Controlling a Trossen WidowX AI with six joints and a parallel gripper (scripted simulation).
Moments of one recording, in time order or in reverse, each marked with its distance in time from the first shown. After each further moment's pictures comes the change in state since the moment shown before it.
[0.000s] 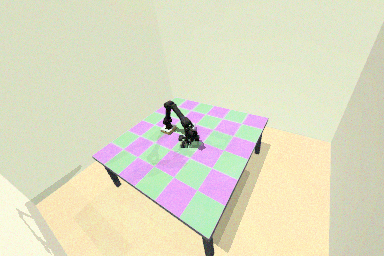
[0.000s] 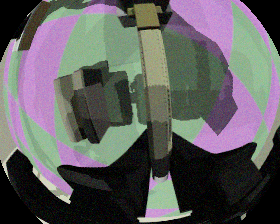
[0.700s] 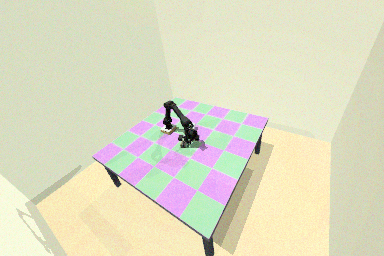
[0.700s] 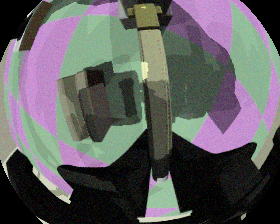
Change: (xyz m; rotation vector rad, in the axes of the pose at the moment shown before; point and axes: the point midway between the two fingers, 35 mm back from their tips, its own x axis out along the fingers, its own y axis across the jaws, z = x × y) arm -0.004 0.001 0.001 0.000 0.000 0.000
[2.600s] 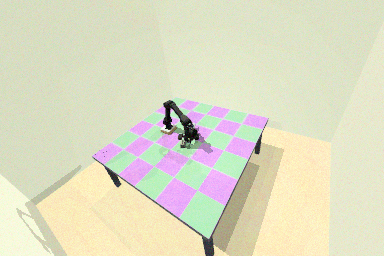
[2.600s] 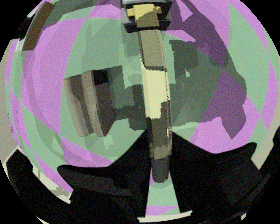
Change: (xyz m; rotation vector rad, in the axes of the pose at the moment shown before) arm -0.011 0.001 0.000 0.000 0.000 0.000
